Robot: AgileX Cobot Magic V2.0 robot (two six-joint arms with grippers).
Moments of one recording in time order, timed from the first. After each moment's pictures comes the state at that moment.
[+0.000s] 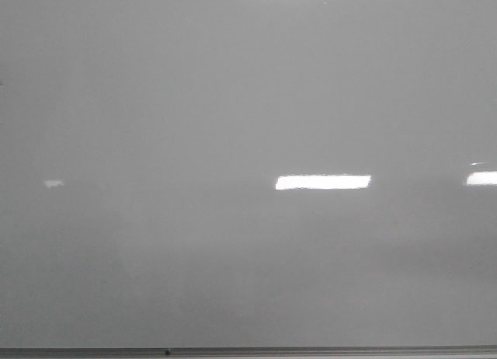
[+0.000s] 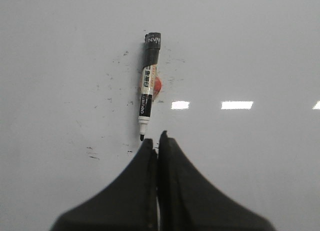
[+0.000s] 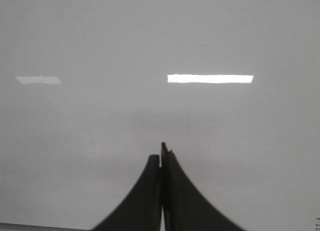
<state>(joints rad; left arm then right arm) -0.01 -0.01 0.01 -0.11 0.15 0.11 0.04 -0.02 0.03 0.16 0.22 -0.07</state>
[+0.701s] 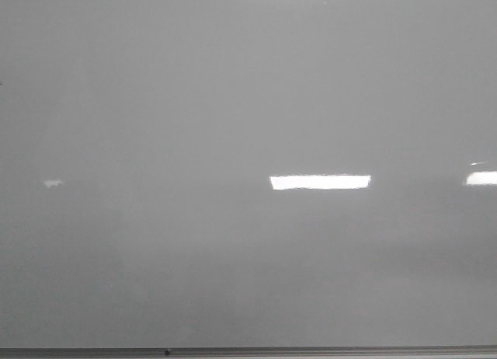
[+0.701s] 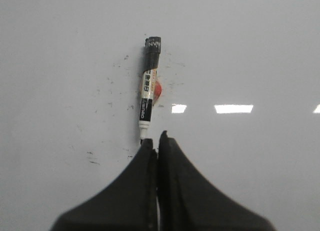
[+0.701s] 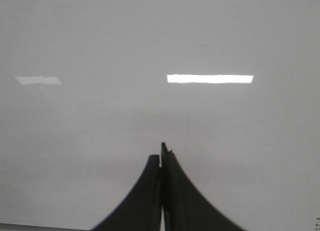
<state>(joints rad) -0.01 -0.01 0.01 -0.12 0.13 0.11 0.04 -0.02 0.03 0.16 0.22 -0.07</state>
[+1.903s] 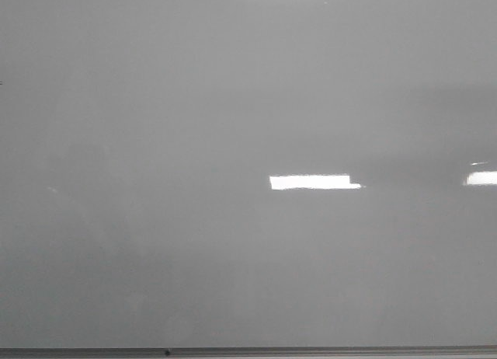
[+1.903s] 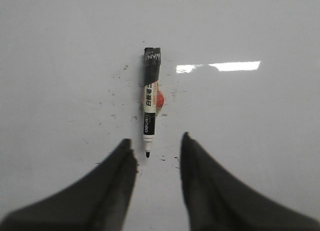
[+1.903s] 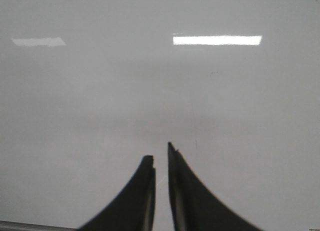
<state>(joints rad) -0.01 0.34 -0.29 -0.05 0.27 0.11 0.04 0.38 -0.35 0.17 0.38 -0.07</state>
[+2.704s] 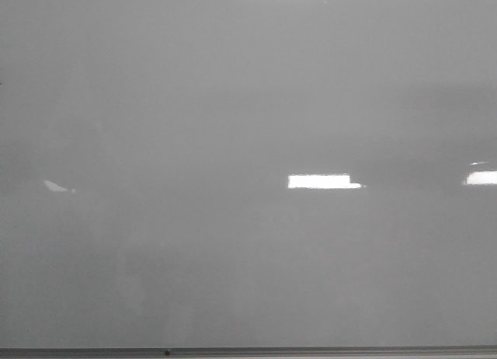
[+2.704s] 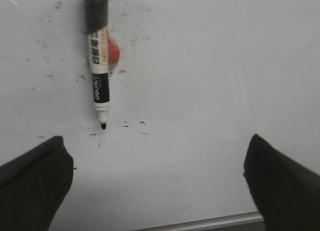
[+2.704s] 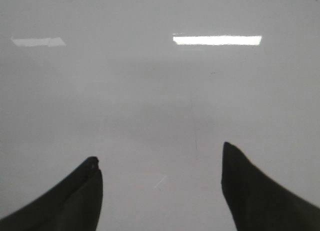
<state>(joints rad) -0.10 0.92 -0.45 -0.09 0.19 0.14 0.04 0.38 -0.35 0.17 0.38 -0.07</state>
